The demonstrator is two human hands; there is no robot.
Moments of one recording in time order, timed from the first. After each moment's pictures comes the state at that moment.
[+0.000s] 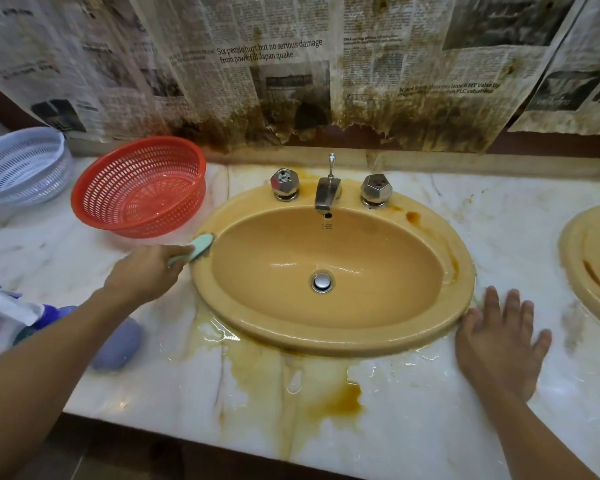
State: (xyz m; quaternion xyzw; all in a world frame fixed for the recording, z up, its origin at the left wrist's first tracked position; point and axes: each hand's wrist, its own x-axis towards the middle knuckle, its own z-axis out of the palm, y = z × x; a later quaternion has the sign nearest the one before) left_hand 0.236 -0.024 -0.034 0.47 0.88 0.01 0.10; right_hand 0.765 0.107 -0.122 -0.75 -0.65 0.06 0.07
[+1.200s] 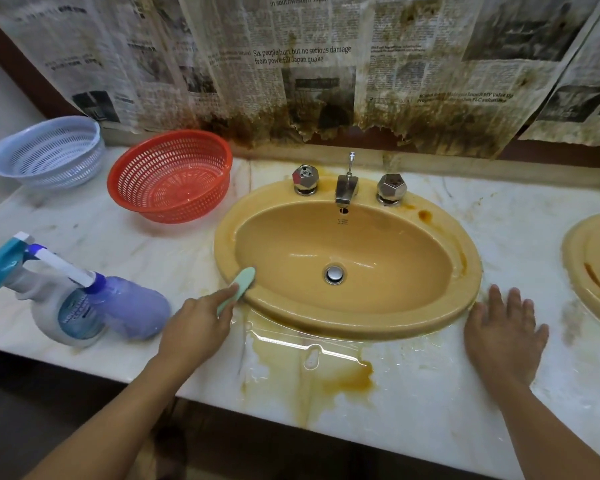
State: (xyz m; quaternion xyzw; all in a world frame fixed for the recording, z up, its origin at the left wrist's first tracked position) left_hand 0.349 -0.110 -0.053 0.44 0.88 0.14 0.13; right_hand 0.766 0.098 -0.111 -0.74 -0.66 0.10 0.08
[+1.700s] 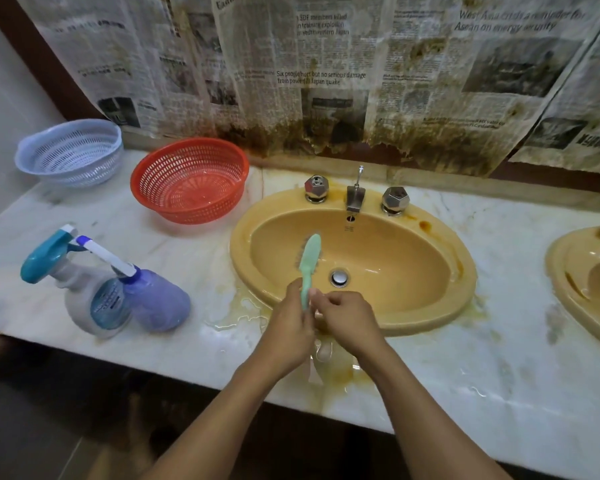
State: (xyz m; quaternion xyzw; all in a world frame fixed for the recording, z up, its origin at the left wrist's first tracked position) left_hand 0.452 -0.092 -0.013 0.45 0.74 0.38 0.33; right_hand 0.559 -0.015 0.006 -0.53 -0.67 0.51 0.12
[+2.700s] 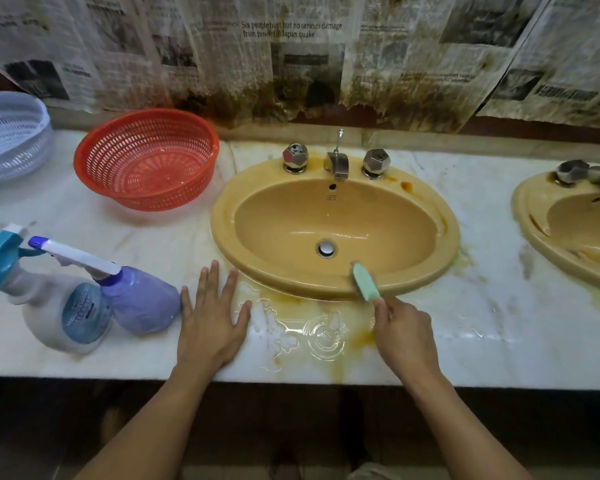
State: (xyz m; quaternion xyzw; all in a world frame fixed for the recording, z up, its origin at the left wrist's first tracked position) left_hand 0.313 -0.146 -0.122 0.56 0.82 0.09 0.08; right_hand 0.603 -0.073 -0.020 -0.71 -0.66 0.22 0.09
